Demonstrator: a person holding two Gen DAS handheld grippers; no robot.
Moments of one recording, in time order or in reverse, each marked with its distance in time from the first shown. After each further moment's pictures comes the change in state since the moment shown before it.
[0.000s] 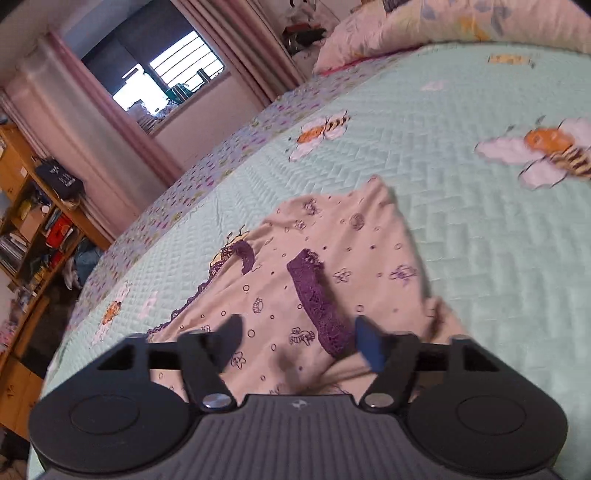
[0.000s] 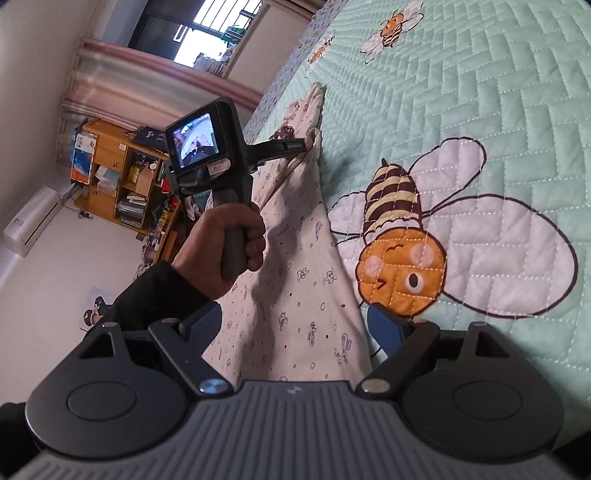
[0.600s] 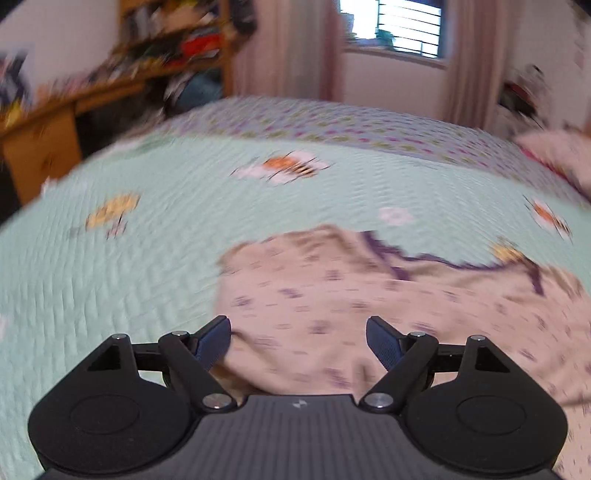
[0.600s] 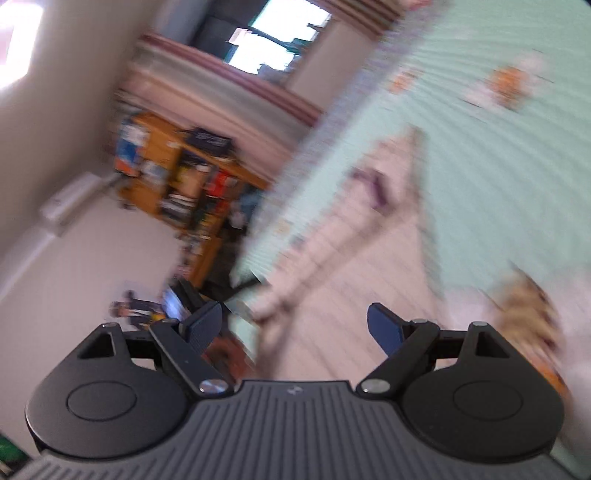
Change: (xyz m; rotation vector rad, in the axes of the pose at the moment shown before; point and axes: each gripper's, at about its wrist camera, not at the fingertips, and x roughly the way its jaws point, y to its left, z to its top) left arm 0.025 0.305 -0.173 -0.841 0.149 0.057; right arm 0.059 0.078 0.078 -0.152 -0.047 0.179
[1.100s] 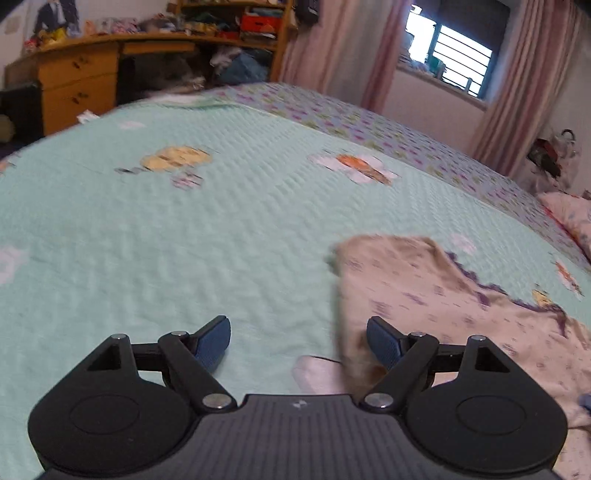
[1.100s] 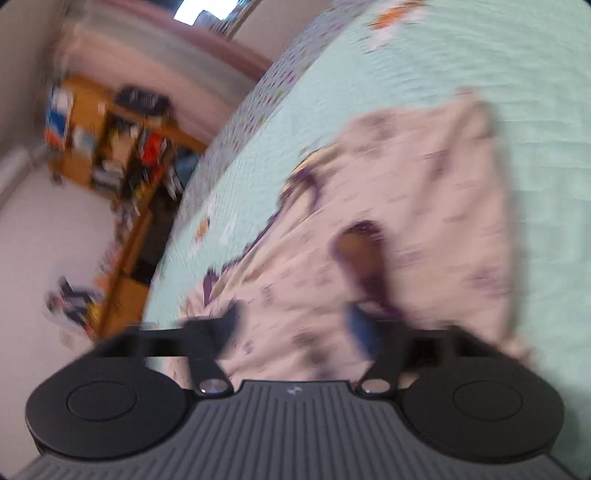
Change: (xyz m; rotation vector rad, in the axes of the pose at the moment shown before) left arm -0.004 0.106 -0.014 -0.172 -0.051 -0.008; right arm 0.218 -0.096 0.105 0.092 0.128 -0.218
